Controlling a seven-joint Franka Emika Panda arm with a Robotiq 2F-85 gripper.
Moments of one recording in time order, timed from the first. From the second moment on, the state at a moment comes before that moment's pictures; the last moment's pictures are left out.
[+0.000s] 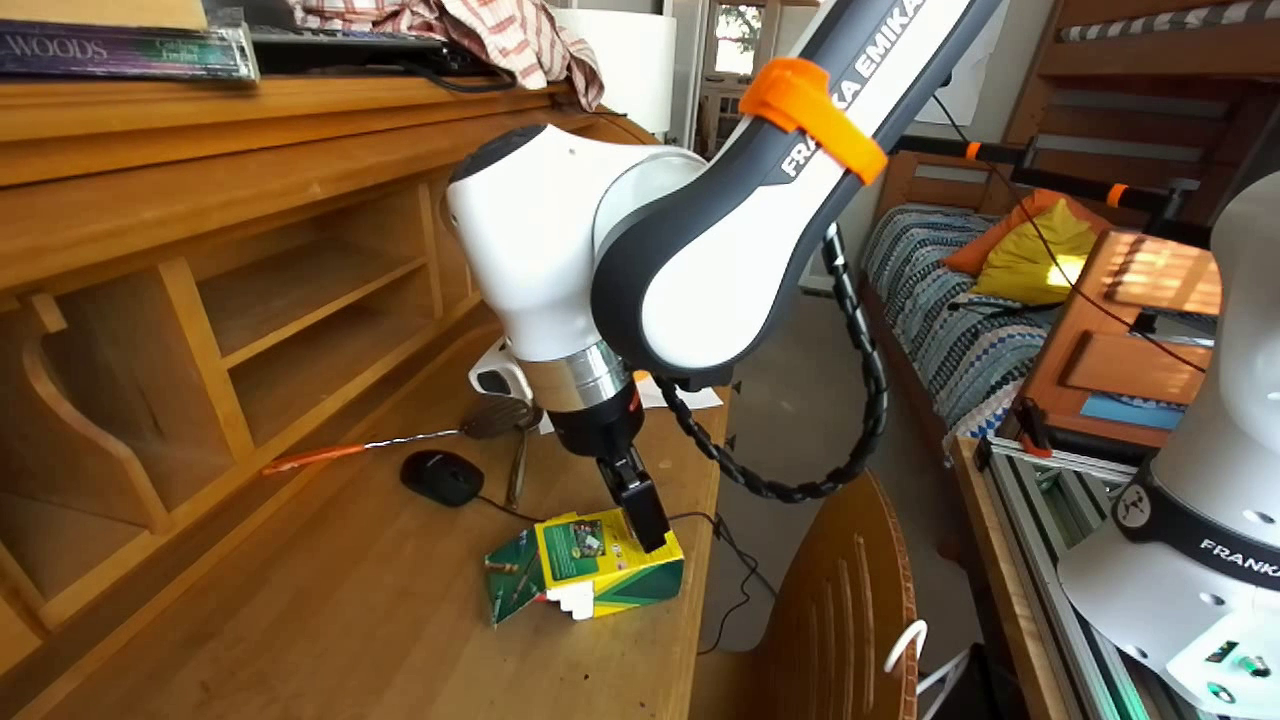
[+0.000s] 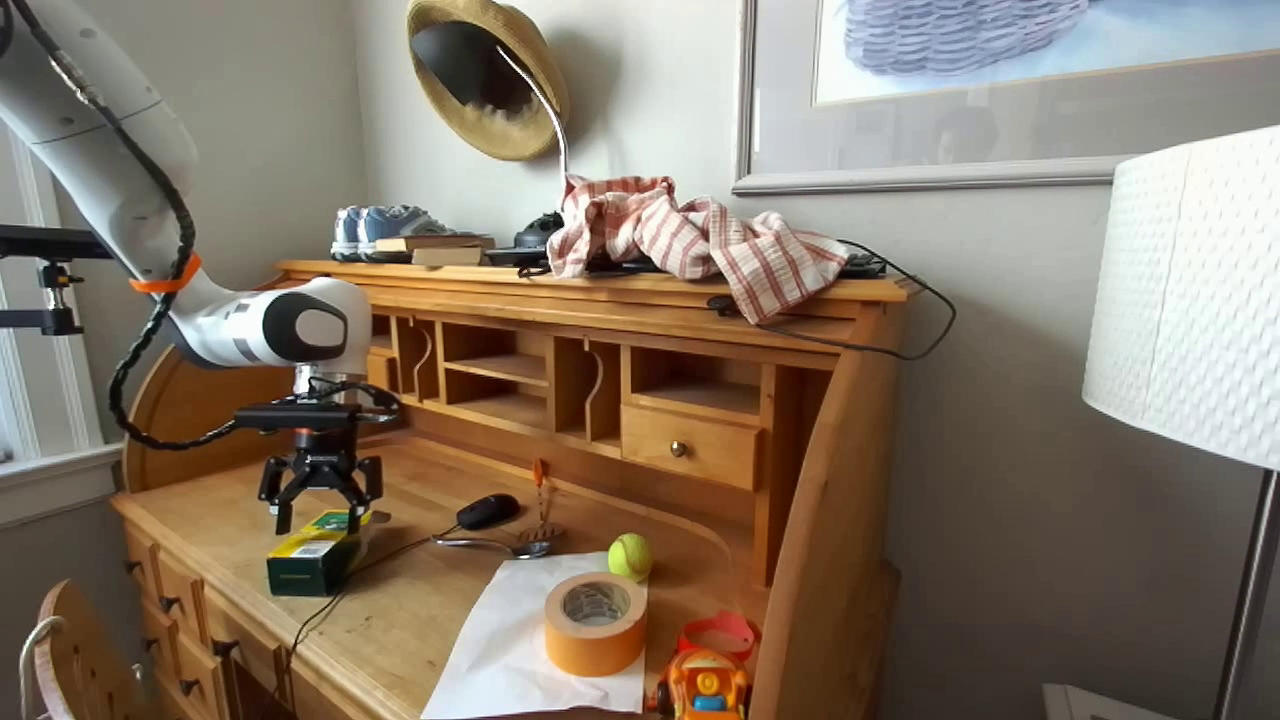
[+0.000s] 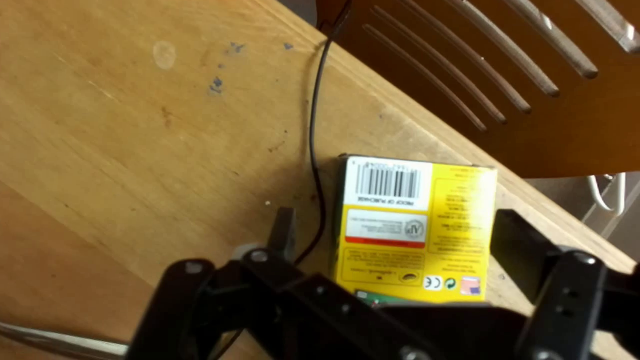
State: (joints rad) arm 0.11 0.37 0.15 -2.17 -0.24 2.25 -0.31
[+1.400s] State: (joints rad) arm 0.14 0.41 0.14 -2.14 -0.22 2.25 -0.24
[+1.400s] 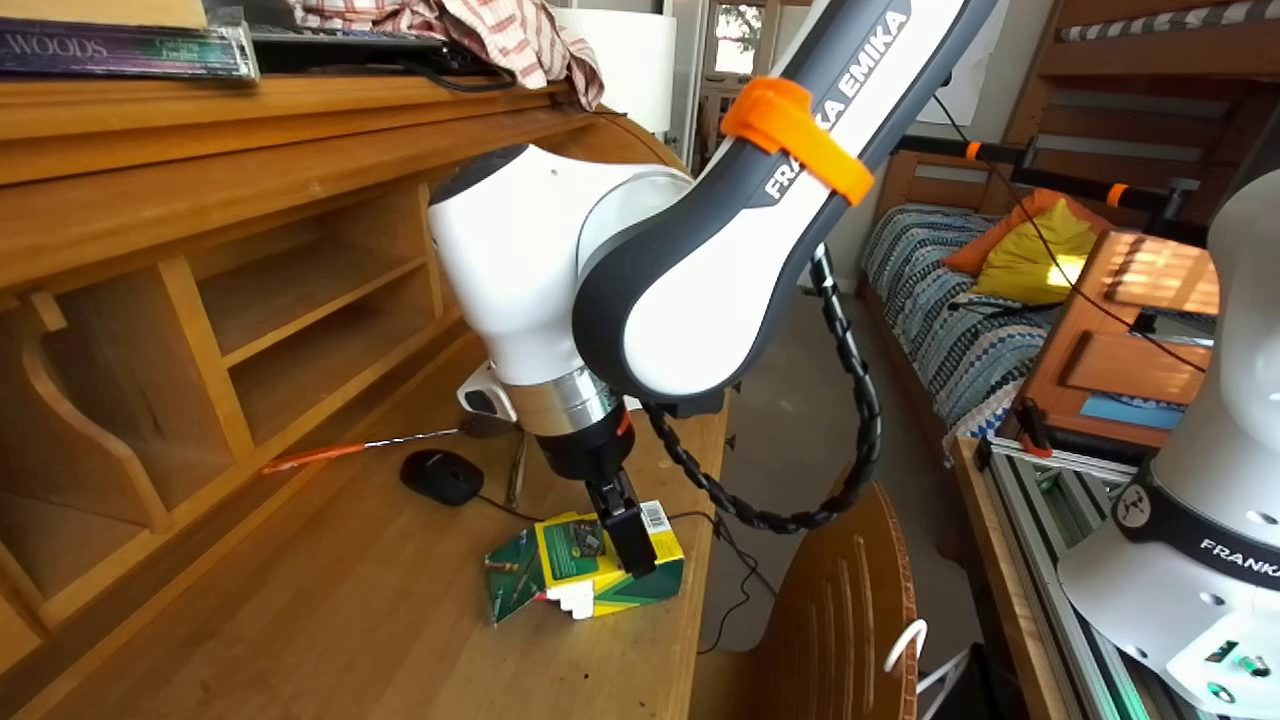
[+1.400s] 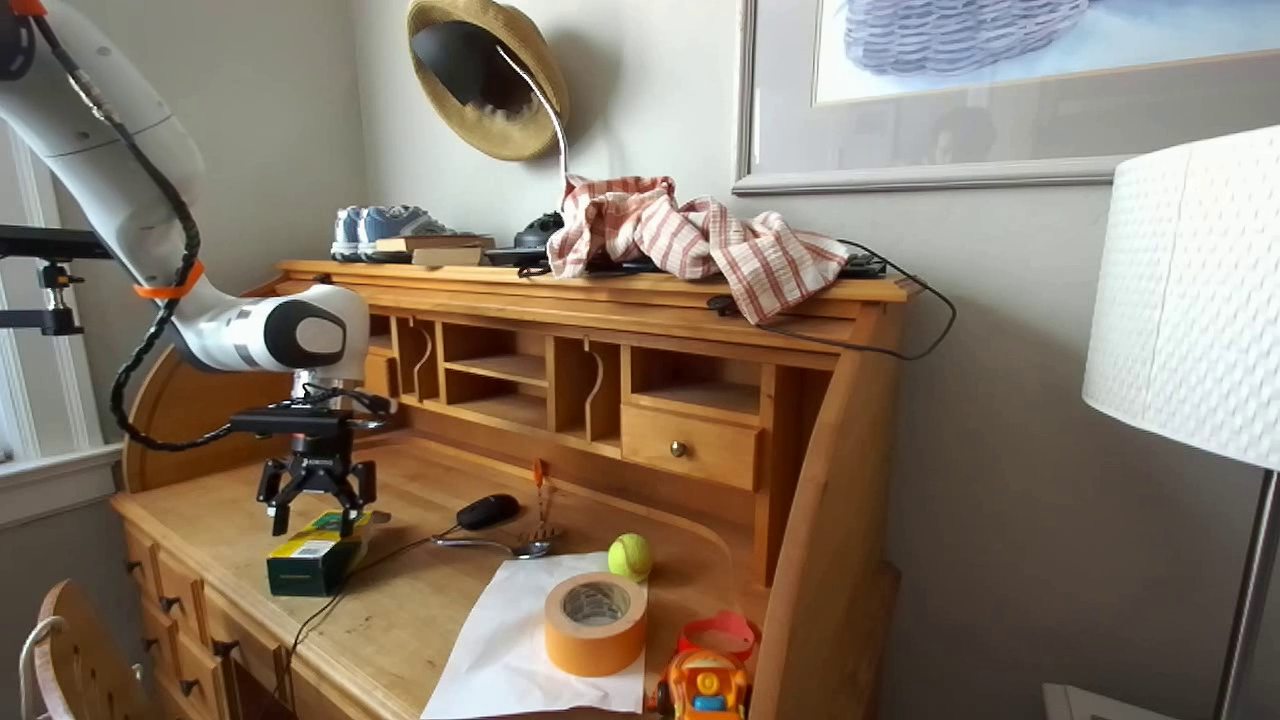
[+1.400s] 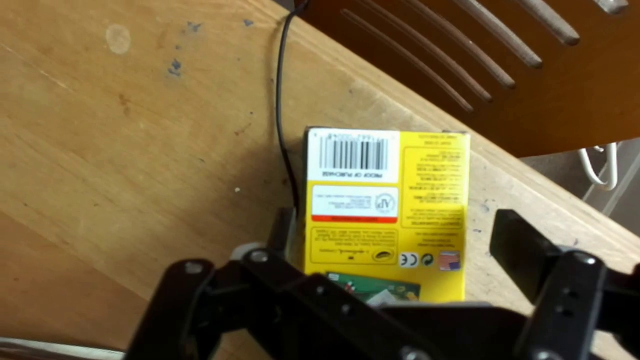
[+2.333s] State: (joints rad) arm 0.15 0.50 0.13 -2.07 -0.26 2.26 -0.23
